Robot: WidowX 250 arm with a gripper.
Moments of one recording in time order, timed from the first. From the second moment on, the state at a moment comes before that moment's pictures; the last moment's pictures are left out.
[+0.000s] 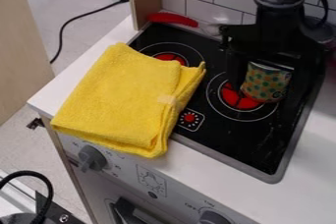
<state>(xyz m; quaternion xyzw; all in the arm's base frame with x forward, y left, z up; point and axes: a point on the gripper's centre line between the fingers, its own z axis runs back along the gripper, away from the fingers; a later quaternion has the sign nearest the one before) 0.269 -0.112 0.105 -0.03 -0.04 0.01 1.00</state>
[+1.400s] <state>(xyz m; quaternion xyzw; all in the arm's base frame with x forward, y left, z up) 0.306 -0.131 0.077 -0.01 -0.07 0.41 0.91</state>
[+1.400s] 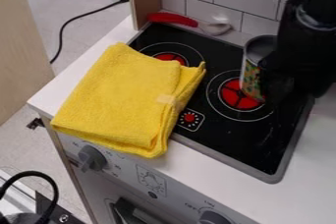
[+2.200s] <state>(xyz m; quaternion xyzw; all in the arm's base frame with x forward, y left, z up) 0.315 -0.108 0.076 0.02 -0.08 0.47 0.88</state>
